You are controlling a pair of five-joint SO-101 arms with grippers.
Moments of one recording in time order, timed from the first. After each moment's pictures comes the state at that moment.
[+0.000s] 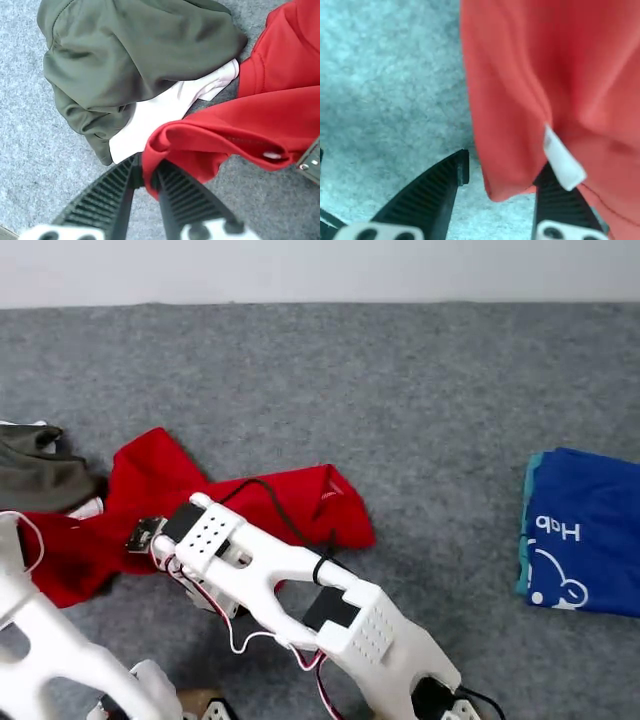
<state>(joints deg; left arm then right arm) -50.0 -34.0 21.1 87.3 -21.3 -59.9 40.1 -20.8 90.8 12.7</state>
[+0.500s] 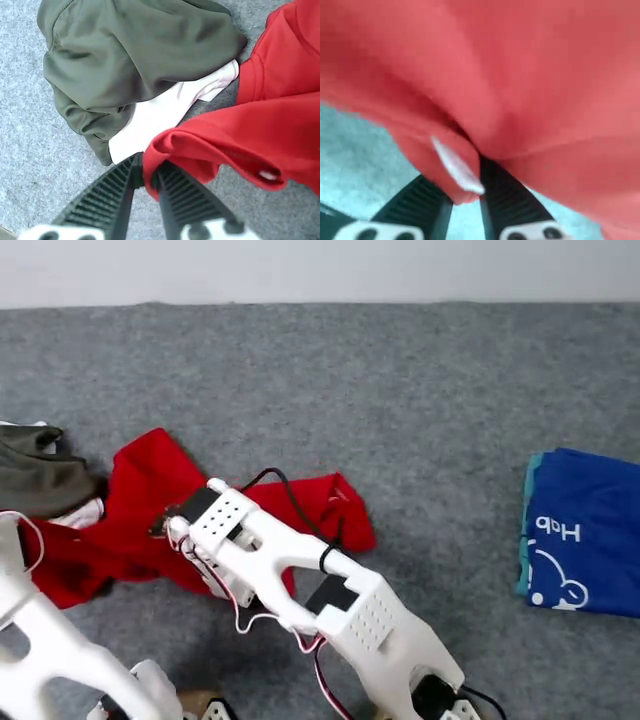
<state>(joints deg) -50.0 -34.0 21.1 87.3 -21.3 -55.4 42.9 -24.4 97.6 12.7</state>
